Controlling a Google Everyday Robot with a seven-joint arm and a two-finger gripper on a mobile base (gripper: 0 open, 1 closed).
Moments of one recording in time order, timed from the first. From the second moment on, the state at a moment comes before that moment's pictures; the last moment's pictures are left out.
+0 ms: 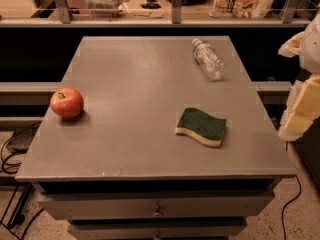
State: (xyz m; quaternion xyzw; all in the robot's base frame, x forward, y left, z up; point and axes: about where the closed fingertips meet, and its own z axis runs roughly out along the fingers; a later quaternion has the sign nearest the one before) arm 0.438 -0.217 0.976 -0.60 0.78 -0.03 0.16
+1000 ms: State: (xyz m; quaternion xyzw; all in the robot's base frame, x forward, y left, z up) arm 0.481 -0.196 0.980 -0.62 0.76 0.00 0.20
